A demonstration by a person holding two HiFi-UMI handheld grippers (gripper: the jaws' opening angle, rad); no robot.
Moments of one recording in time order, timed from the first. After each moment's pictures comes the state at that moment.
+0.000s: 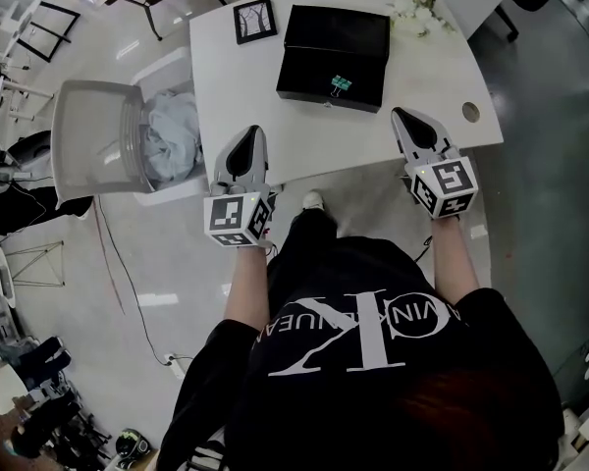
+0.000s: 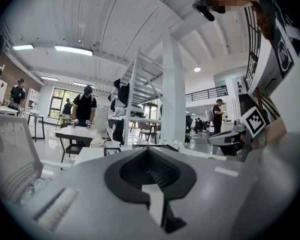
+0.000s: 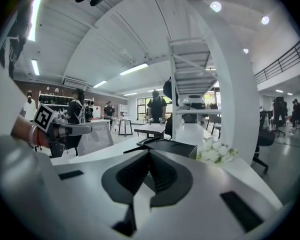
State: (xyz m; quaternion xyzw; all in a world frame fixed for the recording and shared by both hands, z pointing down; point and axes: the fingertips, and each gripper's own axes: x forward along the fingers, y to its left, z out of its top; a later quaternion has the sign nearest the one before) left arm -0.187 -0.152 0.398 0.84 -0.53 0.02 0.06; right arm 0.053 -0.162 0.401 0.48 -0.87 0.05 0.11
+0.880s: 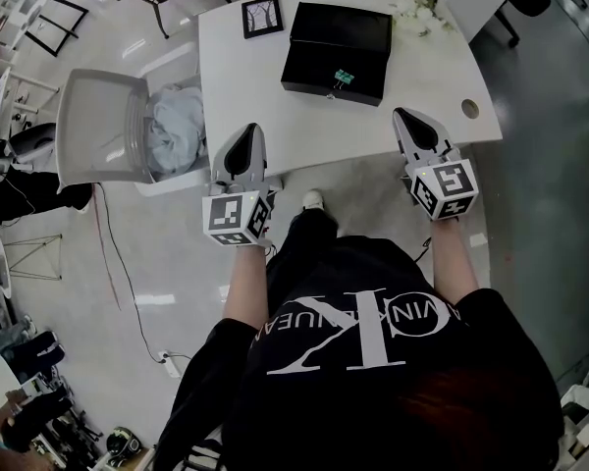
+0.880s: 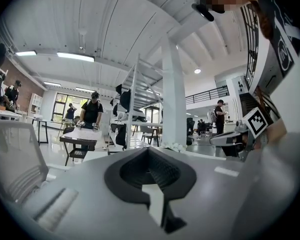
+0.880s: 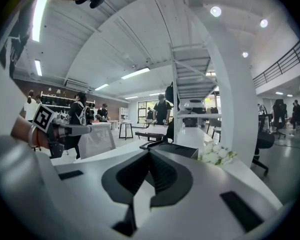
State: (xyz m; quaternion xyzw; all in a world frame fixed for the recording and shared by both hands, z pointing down) left arm -0.197 -0.122 0.384 0.84 -0.55 0.01 0.04; right arm 0.047 -0.135 0.389 0.48 -0.87 0.03 0.09
